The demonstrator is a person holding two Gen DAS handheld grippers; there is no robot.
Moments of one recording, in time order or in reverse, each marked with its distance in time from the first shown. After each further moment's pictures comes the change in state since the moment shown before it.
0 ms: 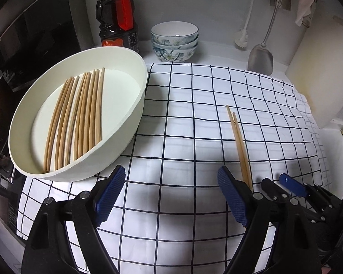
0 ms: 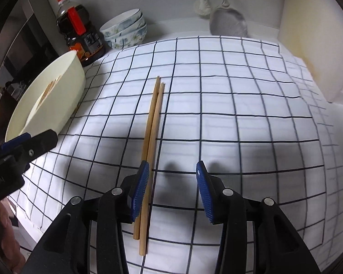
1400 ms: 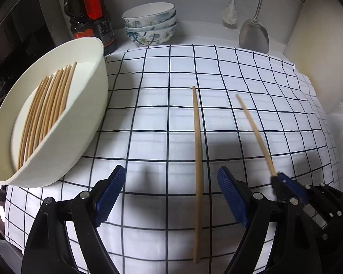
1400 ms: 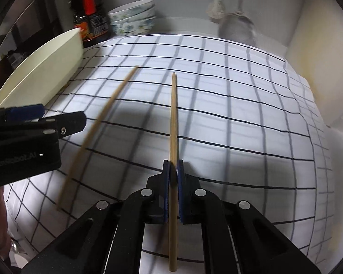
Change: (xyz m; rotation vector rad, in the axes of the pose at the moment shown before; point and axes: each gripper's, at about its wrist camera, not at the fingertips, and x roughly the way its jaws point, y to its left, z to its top) left arm 0.049 -0.047 -0.002 0.073 0.057 0.013; right arm 0.012 -0.016 -0.008 -0.156 -0.029 -0.073
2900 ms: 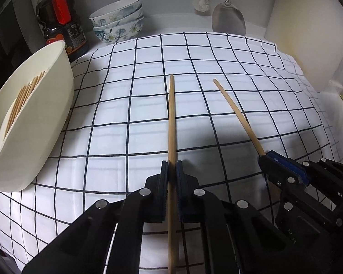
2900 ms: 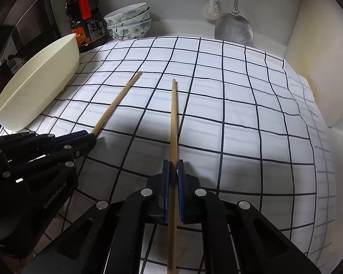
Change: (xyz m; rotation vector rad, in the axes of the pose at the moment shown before) left arm 0.016 -0.030 -0.012 0.099 0.002 -0.063; right arm 0.004 -0.008 0.004 0.007 -0.012 0.035
